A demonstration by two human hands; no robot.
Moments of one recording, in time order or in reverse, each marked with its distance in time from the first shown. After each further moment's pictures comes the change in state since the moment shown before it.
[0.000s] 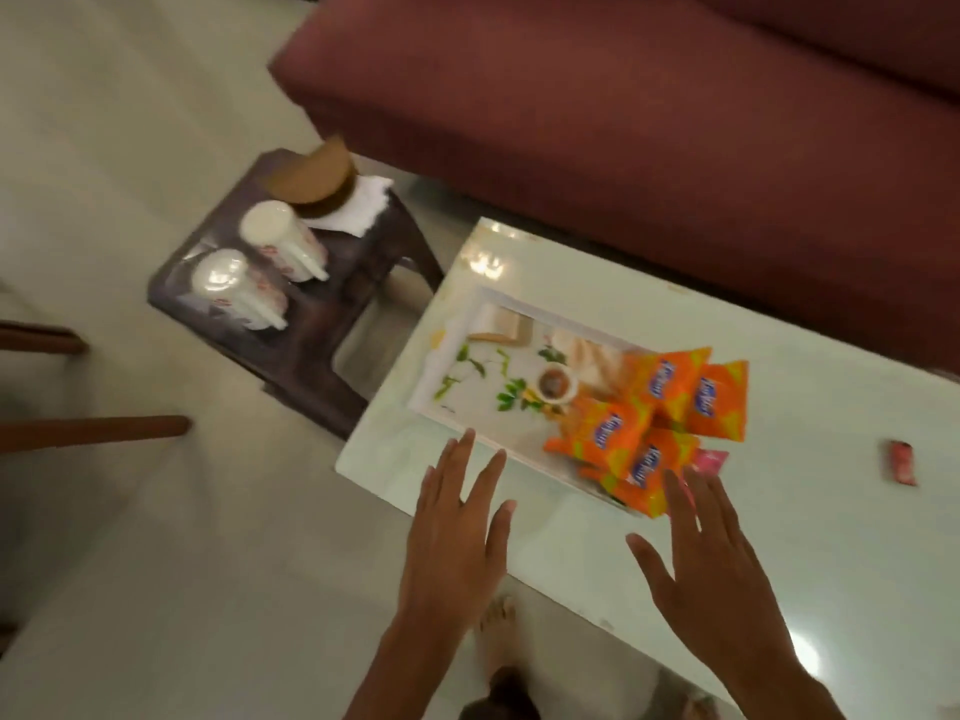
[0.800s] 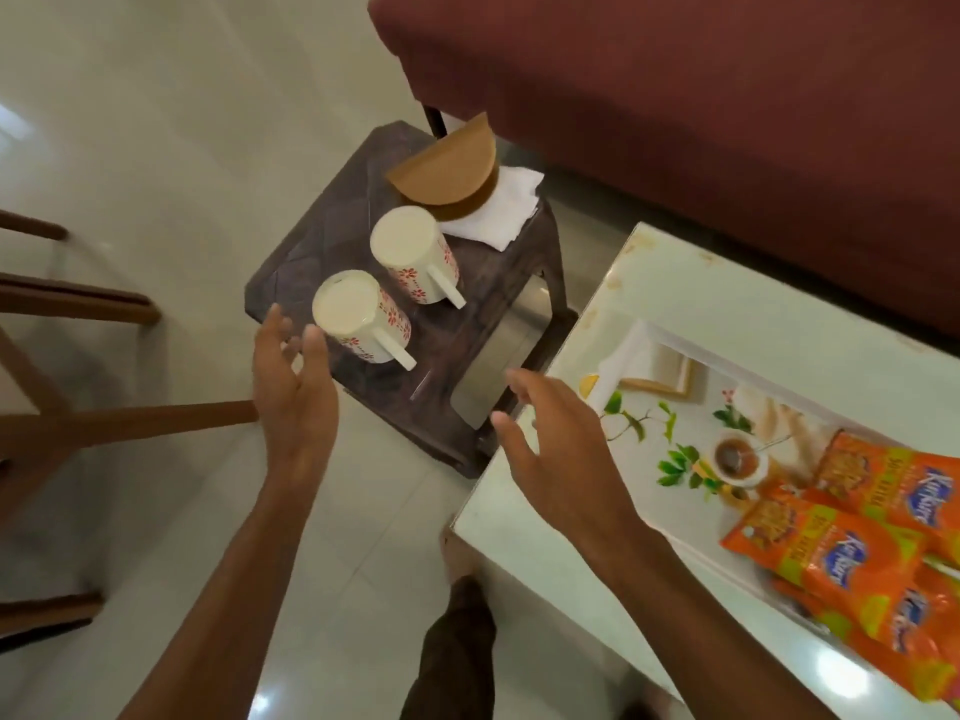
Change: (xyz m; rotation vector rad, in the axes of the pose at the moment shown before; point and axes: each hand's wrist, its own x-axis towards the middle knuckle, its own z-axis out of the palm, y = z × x) left_hand 0.192 -0.267 -0.163 -0.392 0.559 -0.629; right_hand 0.194 -0.317 0.054 0.463 -0.126 -0.268
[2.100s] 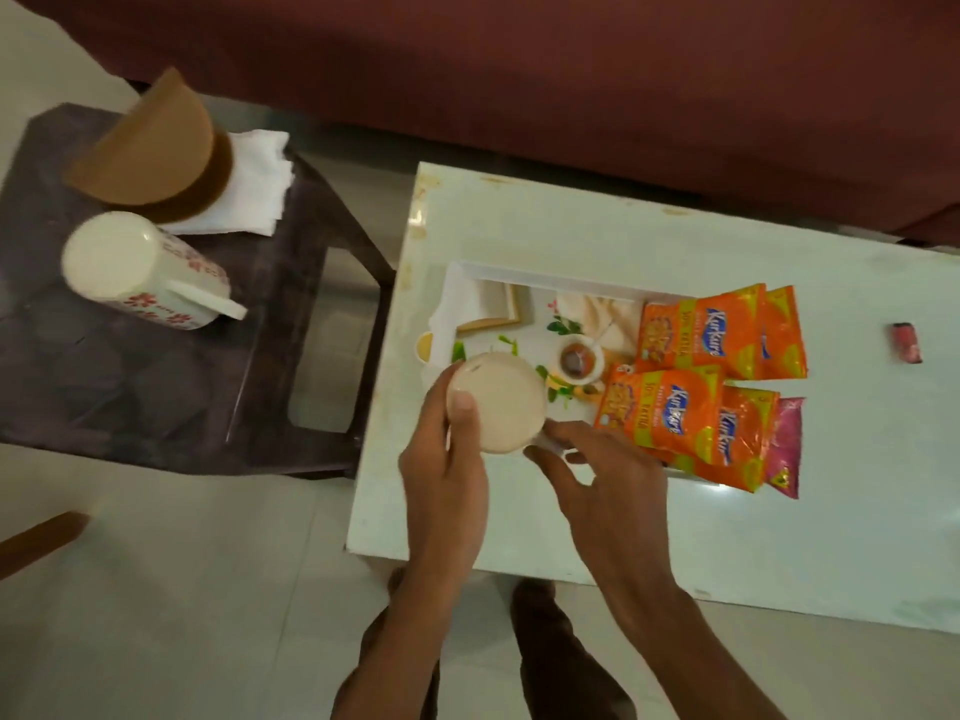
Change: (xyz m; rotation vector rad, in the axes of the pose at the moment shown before) left_hand -0.184 0.043 0.107 -0.281 -0.788 -0.006; right_hand -0.107 0.080 -0.030 -0.058 0.581 0.370
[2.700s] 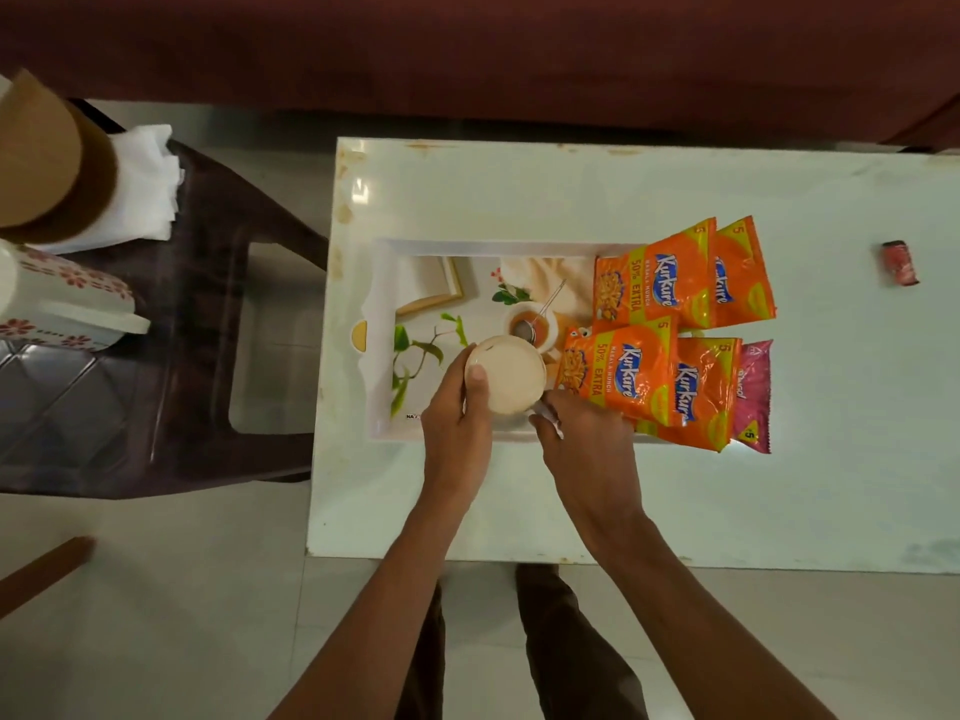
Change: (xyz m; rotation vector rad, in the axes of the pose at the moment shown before) left_hand 0.033 -0.065 0.086 0.169 -0.207 0.006; right_hand 0.023 0.087 0.016 -0.216 -0.031 0.047
